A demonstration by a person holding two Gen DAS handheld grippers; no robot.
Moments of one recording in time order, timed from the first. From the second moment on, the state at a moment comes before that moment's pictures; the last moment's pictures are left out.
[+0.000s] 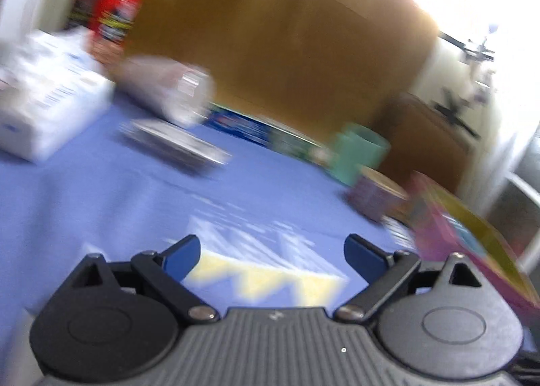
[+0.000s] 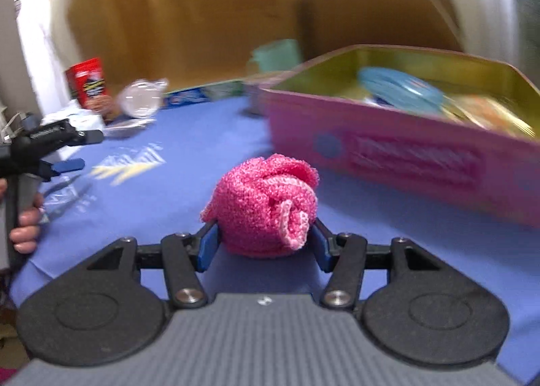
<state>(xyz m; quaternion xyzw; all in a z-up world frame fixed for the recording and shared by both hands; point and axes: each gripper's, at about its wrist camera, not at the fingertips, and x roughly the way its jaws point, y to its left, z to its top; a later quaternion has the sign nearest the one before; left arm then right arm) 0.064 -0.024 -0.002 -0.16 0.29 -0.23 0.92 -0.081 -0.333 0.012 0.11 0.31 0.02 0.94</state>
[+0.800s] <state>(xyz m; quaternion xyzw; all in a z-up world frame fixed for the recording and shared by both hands) -0.005 -0.243 0.040 0.00 0.33 -0.55 0.77 -0.120 -0.347 0.023 0.03 0.15 -0.03 0.99</state>
